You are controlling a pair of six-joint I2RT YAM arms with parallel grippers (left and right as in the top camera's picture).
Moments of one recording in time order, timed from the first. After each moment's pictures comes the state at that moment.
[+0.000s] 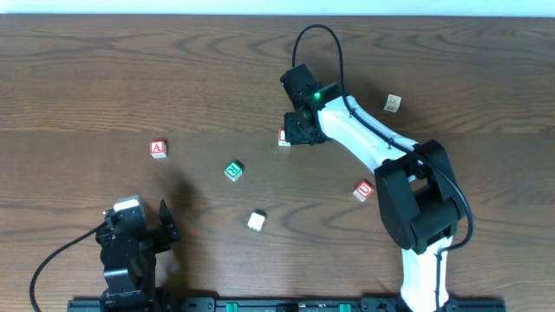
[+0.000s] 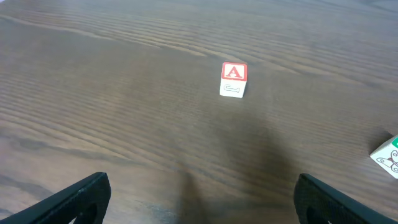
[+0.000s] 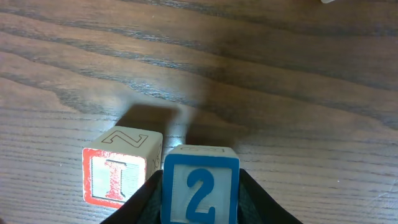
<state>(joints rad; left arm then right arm) 0.12 0.01 0.16 -0.65 -0.11 -0.07 0.51 2.12 1.56 -0.78 0.03 0.47</state>
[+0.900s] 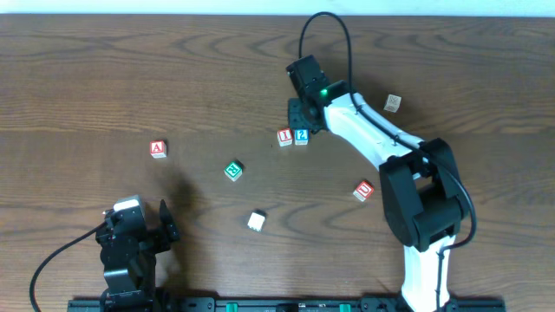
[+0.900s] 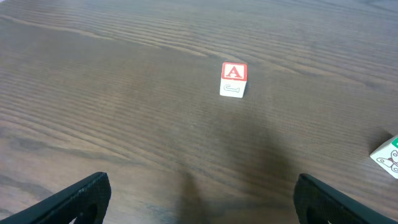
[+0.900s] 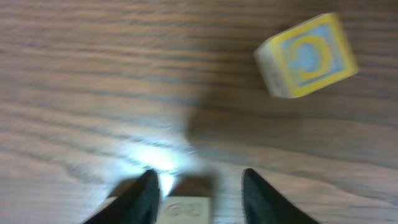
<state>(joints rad) 0.12 0.01 0.16 -0.65 -0.11 -0.07 0.46 2.12 1.56 -0.64 0.09 0.46</state>
